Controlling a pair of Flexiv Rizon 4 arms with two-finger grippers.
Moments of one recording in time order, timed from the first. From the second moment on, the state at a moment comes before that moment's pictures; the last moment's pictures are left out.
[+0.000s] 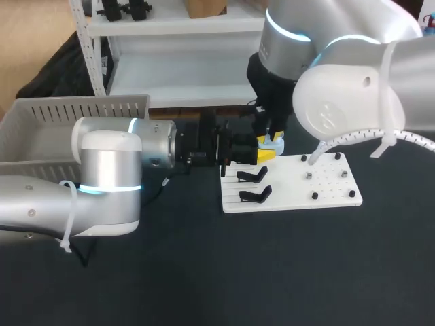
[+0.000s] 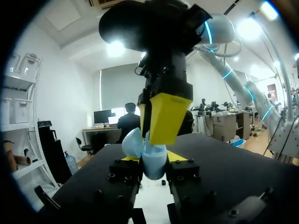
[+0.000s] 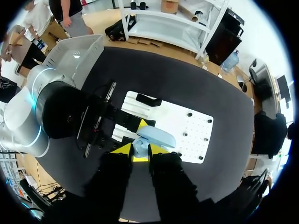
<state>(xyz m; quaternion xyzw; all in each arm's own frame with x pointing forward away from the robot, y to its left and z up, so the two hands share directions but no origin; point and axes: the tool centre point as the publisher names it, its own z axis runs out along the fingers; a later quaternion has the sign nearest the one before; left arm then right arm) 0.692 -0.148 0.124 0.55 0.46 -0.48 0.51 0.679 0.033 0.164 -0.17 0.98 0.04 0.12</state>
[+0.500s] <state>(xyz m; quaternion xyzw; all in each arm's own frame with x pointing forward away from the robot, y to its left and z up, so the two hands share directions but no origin) 0.692 -0.148 0.124 0.55 0.46 -0.48 0.51 0.679 0.039 0.189 -0.18 0.97 0.05 0.14</state>
